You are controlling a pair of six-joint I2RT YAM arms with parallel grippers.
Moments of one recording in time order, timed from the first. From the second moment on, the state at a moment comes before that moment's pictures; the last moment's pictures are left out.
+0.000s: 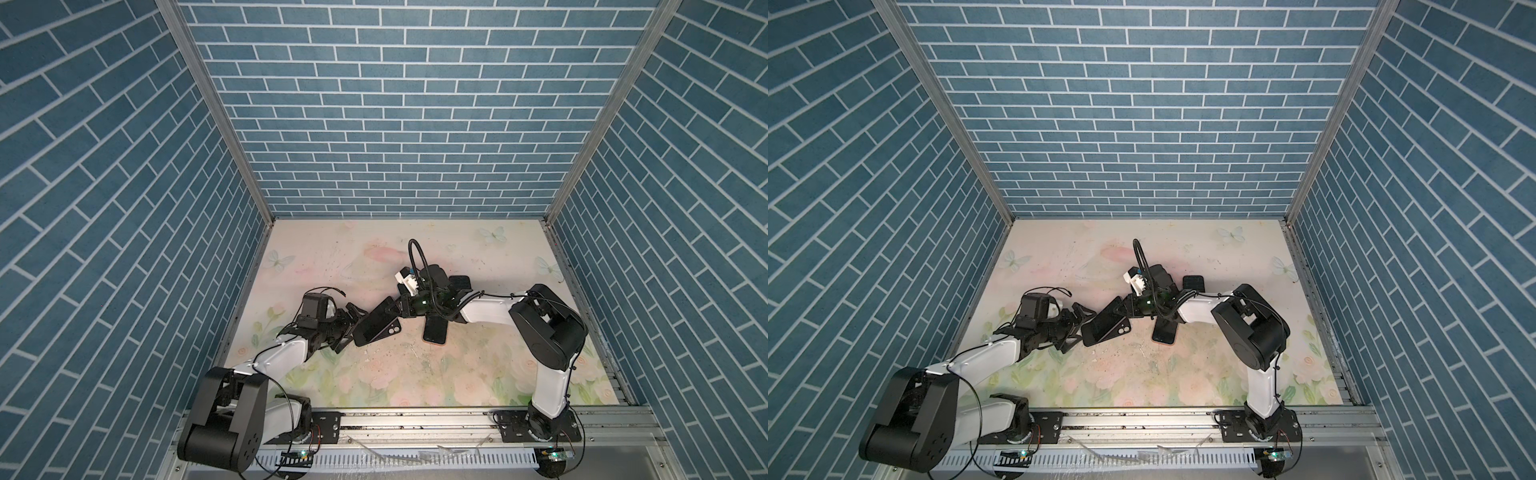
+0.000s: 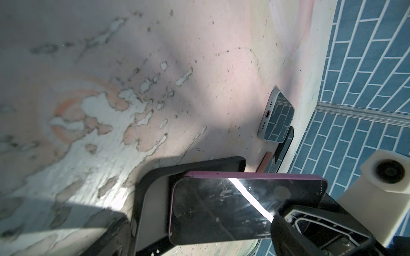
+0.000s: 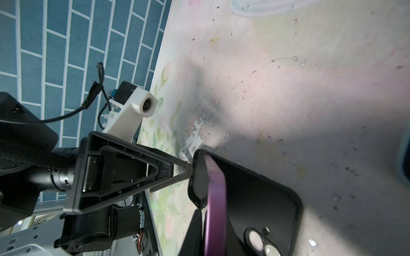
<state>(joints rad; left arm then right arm) -0.19 1.23 0.40 -0.05 0.53 -1.06 0.80 1.91 1.03 0.23 -0.66 0.66</state>
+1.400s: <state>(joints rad) -0.18 1.00 0.38 -0.31 0.46 -1.17 0.96 1.87 1.05 -0.09 -0.31 0.61</state>
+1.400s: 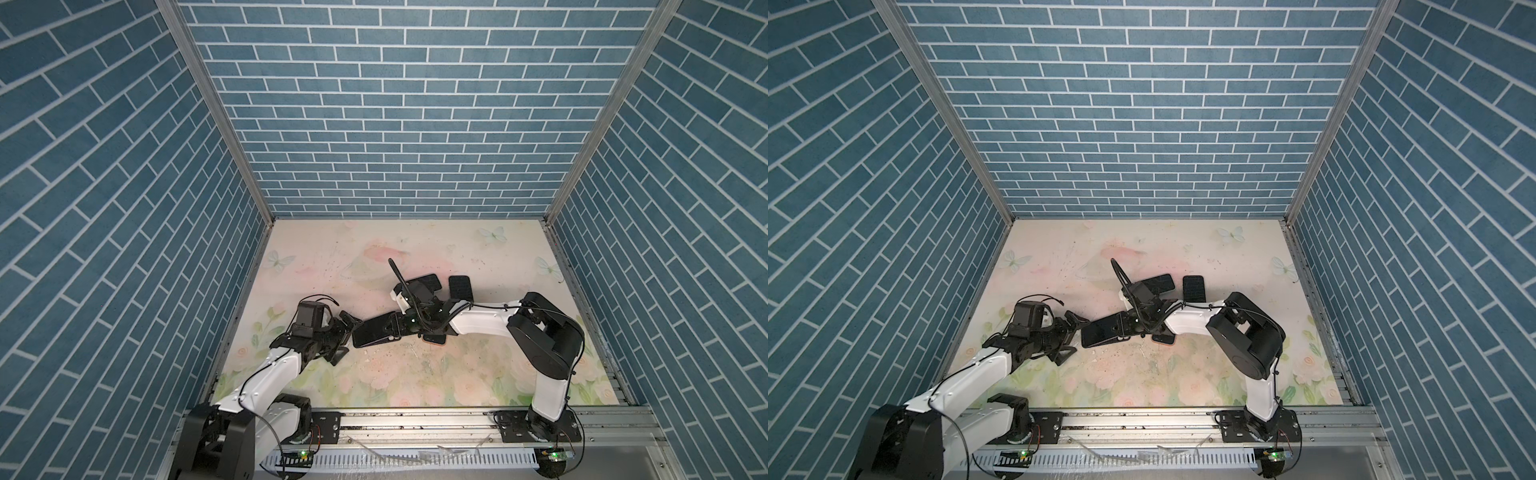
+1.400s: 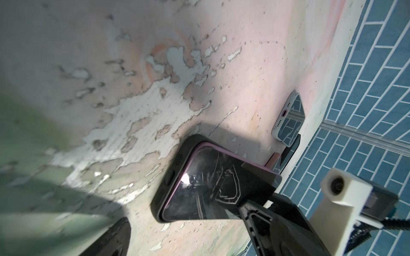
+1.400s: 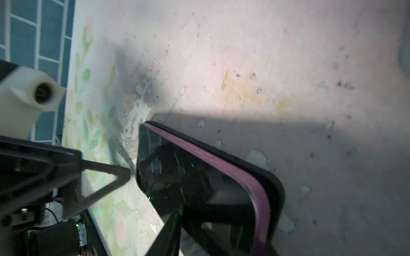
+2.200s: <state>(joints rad) -0.19 1.06 0.54 -0.52 0.35 -0.97 0.95 1.73 1.10 -0.41 -0.21 0.42</state>
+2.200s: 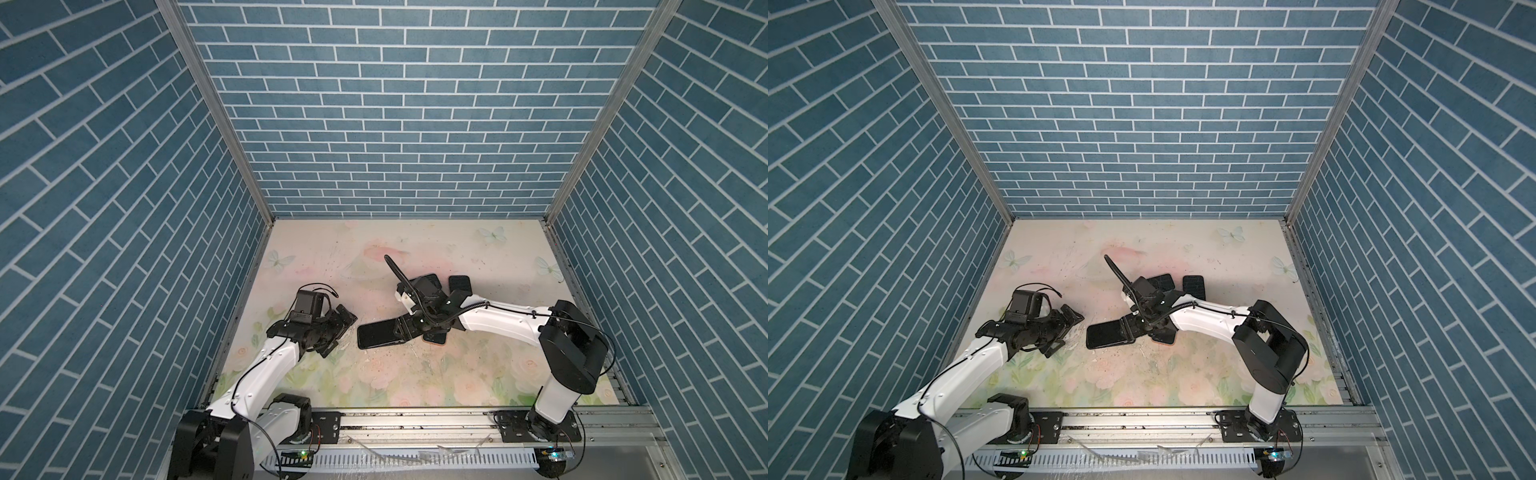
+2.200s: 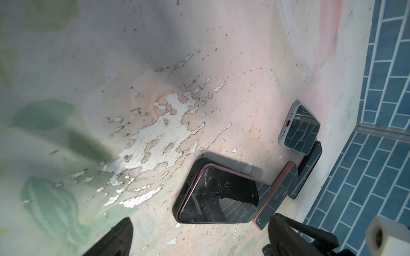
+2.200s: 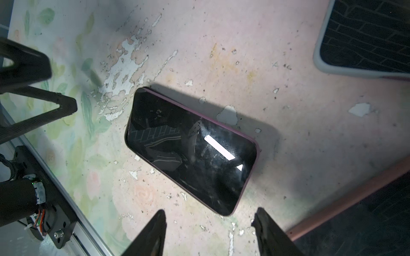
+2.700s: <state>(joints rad) -0.19 1.22 0.51 -0.34 0.47 -0.88 0.91 1.78 1.05 -0.30 -0.25 0.53</state>
